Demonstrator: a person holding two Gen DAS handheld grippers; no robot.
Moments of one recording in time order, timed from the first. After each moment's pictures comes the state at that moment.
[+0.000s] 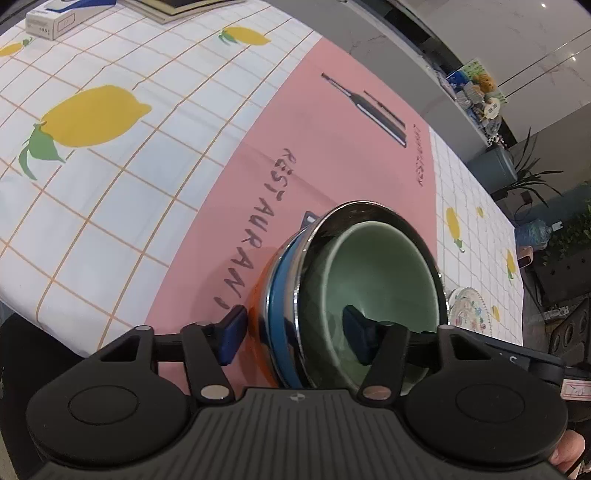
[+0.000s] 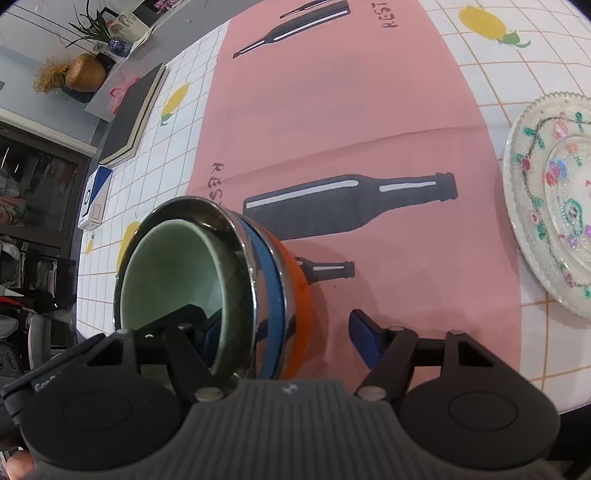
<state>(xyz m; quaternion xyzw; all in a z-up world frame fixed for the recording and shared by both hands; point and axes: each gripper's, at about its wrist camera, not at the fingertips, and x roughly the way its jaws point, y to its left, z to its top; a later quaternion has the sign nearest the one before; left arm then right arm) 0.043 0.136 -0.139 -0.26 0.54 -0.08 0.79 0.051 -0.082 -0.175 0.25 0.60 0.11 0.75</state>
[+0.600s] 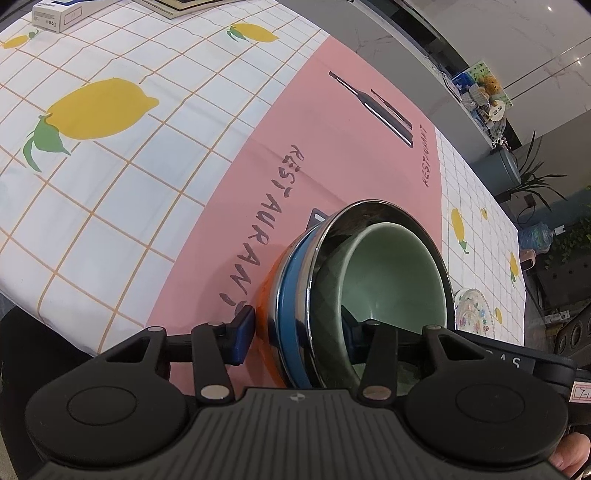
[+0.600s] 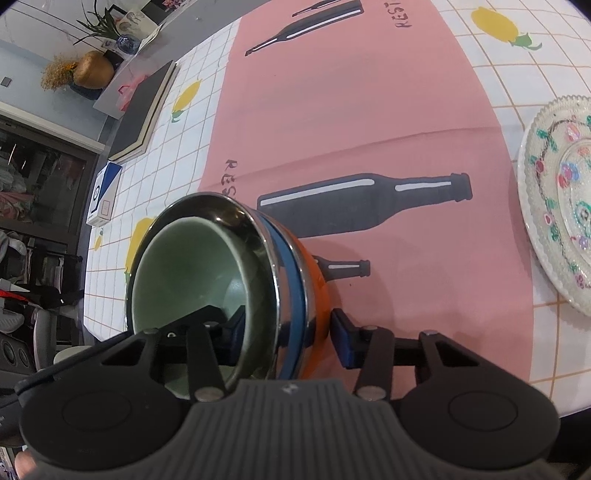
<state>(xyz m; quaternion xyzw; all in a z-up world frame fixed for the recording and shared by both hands) 0.043 0.137 -0.142 -0.27 0.54 -0.08 0.79 0.053 -0.079 -0.174 0.25 0.60 0.12 0.75</state>
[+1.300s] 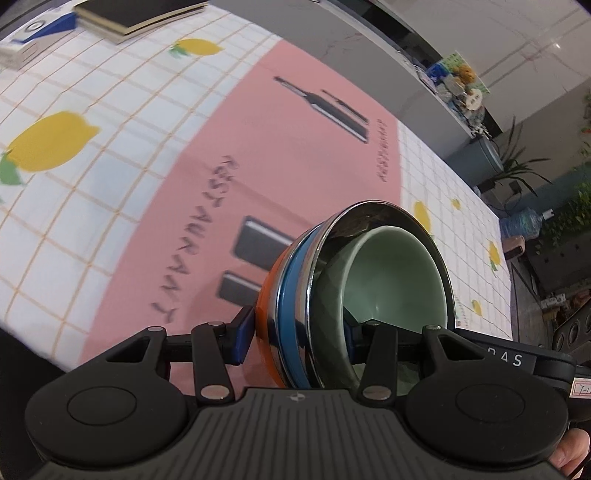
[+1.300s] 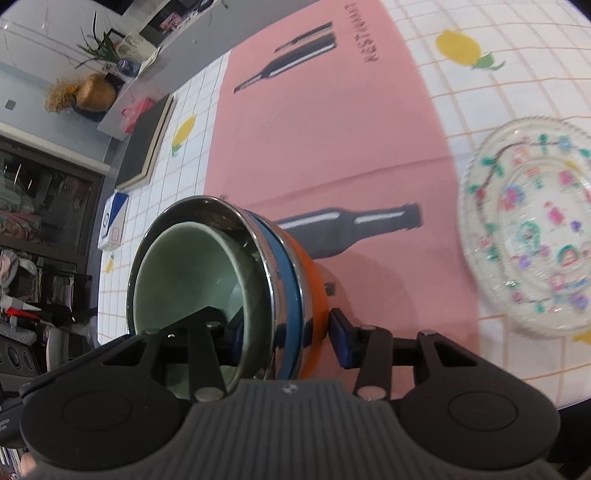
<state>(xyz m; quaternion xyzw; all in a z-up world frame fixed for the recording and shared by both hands) 0.054 0.087 -0.110 -0.24 0.53 -0.11 0.80 0.050 -0.137 -0.147 0.28 0.57 0.11 0.76</state>
